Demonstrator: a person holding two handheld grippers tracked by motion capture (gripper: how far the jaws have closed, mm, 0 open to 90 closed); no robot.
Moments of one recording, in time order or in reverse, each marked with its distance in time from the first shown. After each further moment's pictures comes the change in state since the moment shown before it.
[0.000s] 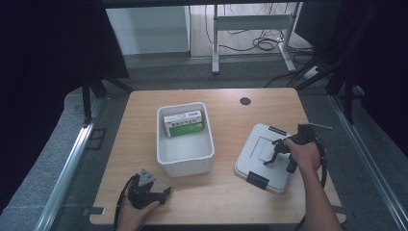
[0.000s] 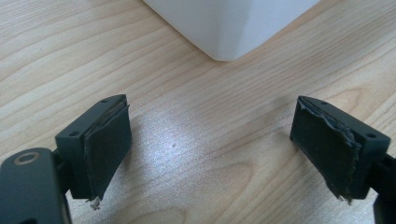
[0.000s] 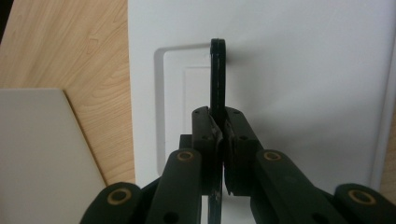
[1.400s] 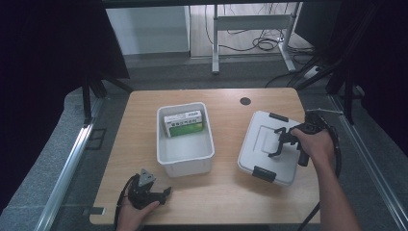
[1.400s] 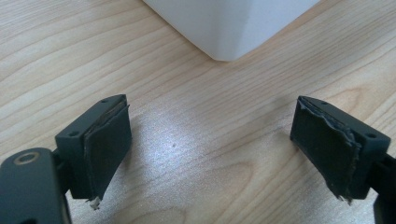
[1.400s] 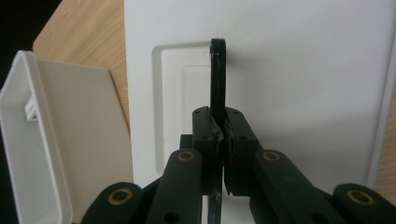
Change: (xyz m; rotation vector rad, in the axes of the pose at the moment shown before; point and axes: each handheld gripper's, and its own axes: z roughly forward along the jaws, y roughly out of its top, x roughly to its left) left arm 0.000 0.000 0.000 0.000 0.000 0.002; right arm 0.032 0.005 -0.057 0.004 0.051 -0.142
